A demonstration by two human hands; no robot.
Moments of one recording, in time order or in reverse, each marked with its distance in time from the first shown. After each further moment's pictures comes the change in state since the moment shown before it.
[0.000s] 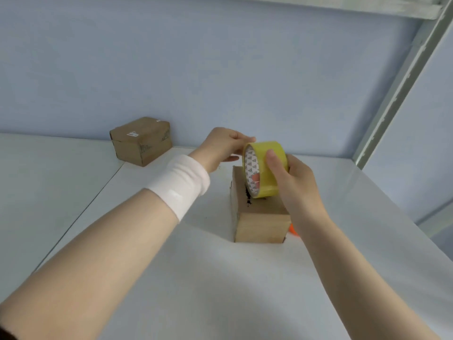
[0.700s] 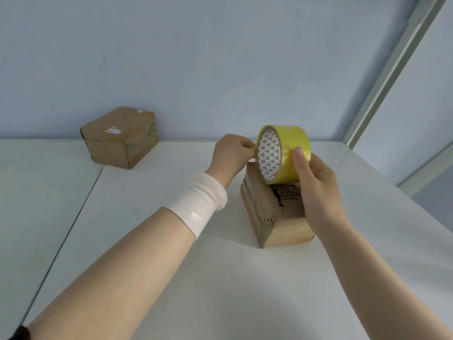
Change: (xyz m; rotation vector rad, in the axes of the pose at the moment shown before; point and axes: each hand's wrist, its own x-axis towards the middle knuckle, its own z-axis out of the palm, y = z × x) left_hand 0.034 -0.054 0.003 0.272 -0.016 0.180; right_hand 0.005 0.016 0.035 -0.084 0.266 0.106
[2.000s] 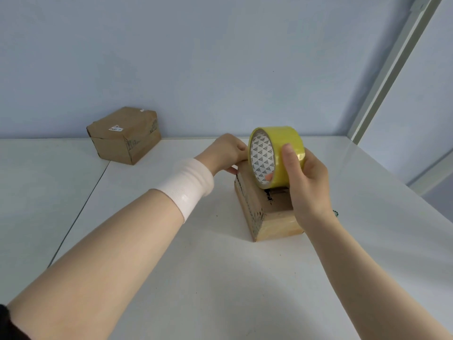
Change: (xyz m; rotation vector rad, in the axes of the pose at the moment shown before) left_hand -0.001 0.000 -0.006 -0.029 -0.263 -0.152; right_hand -0.005 0.007 -0.003 0.189 -0.026 -0.119
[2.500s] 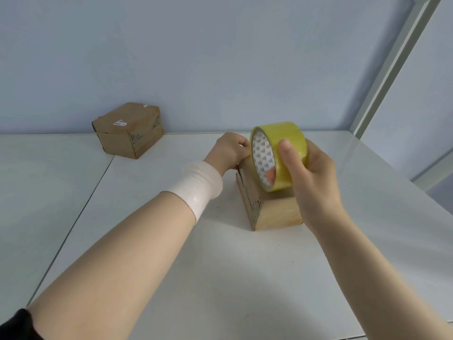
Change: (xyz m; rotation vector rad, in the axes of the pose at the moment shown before) left_hand -0.005 0.000 0.017 -0.055 0.125 -0.060; right_hand -0.021 -0.030 -0.008 -0.011 -0.102 0.035
